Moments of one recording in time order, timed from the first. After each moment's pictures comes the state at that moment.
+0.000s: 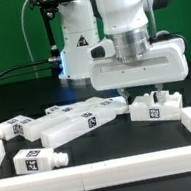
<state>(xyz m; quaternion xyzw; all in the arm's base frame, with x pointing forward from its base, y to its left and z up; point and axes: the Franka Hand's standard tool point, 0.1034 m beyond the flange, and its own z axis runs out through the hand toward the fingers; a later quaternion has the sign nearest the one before) 0.399 0.090 0.020 -0.97 0.23 0.03 0.06</state>
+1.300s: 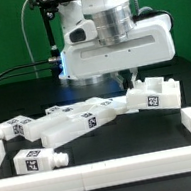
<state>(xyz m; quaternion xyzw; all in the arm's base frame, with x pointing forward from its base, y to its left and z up) 0.430 0.056 0.069 -0.98 0.16 0.05 0.07</state>
